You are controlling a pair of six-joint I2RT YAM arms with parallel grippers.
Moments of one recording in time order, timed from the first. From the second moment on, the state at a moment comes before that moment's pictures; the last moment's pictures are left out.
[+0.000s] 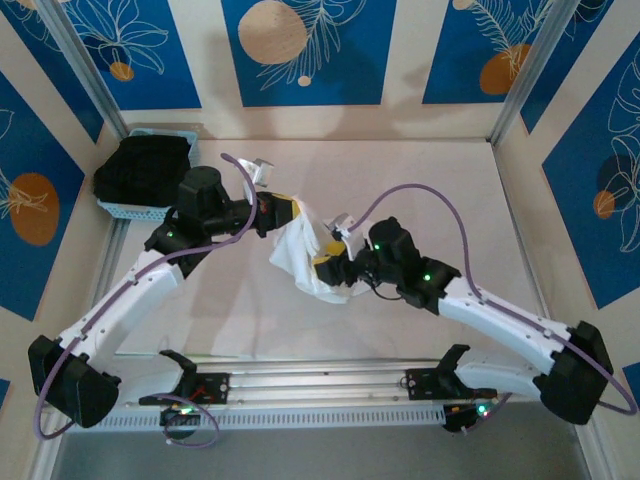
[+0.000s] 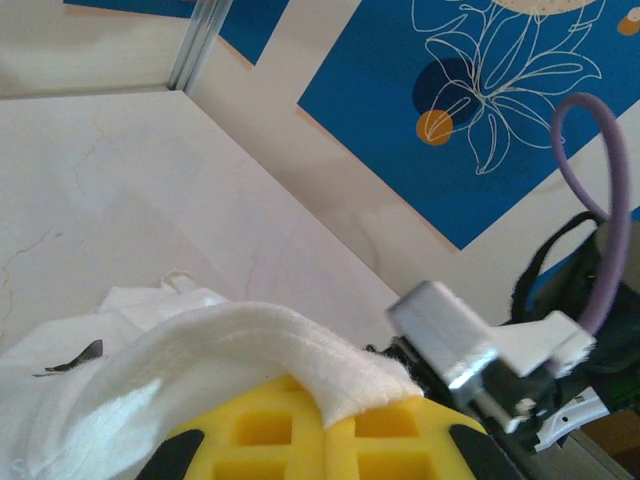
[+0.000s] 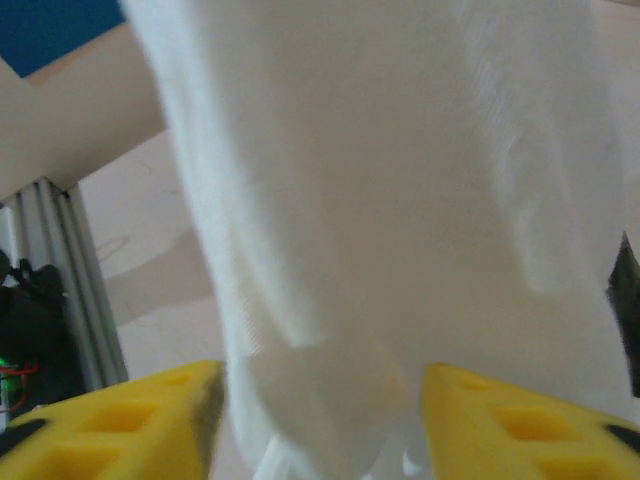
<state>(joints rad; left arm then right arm) -0.50 1.18 1.09 -0.16 0.70 -0.42 0.80 1.11 0.79 -0.15 -0.24 0.15</state>
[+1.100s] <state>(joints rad) -0.66 1.12 0.98 -0.45 0.23 -0.25 0.48 1.10 0.74 0.17 -0.94 0.48</state>
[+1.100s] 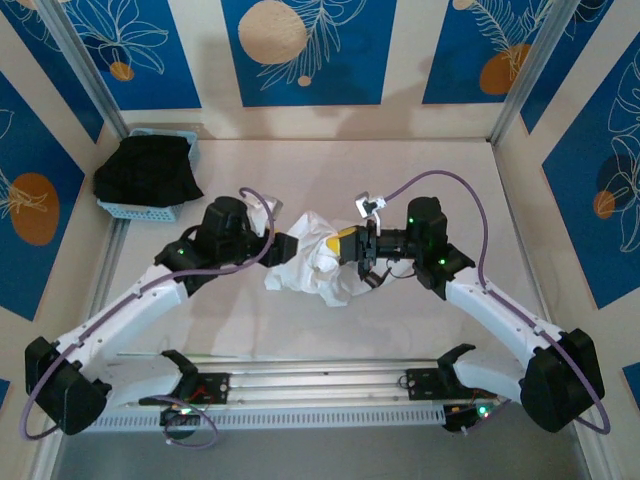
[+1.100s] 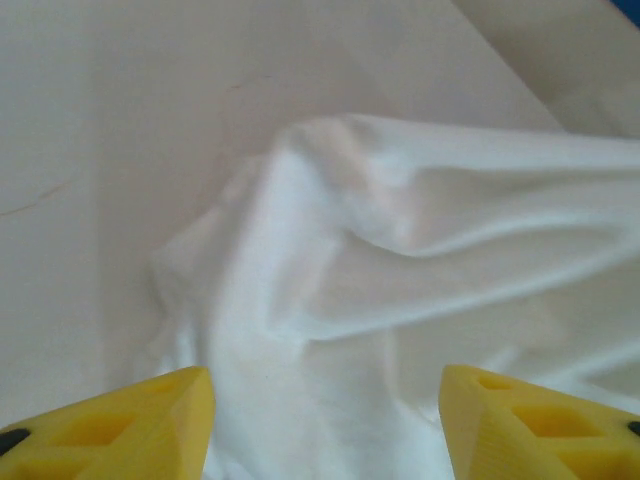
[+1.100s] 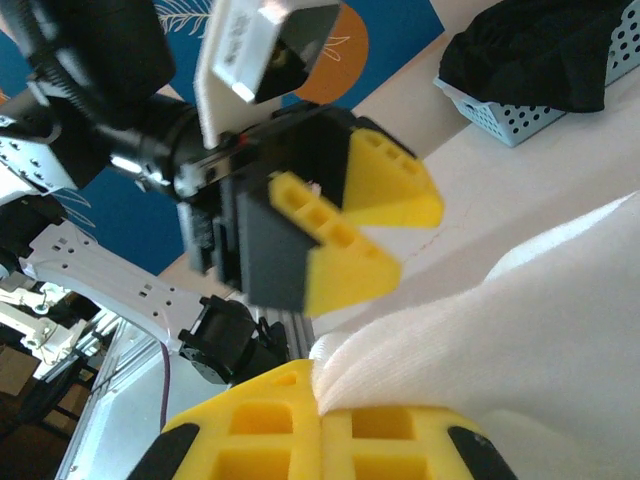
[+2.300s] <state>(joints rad) -0.67 0.95 0.72 -0.14 0.43 -0.33 0.38 1.02 0.76 -0.08 -0.88 0.42</state>
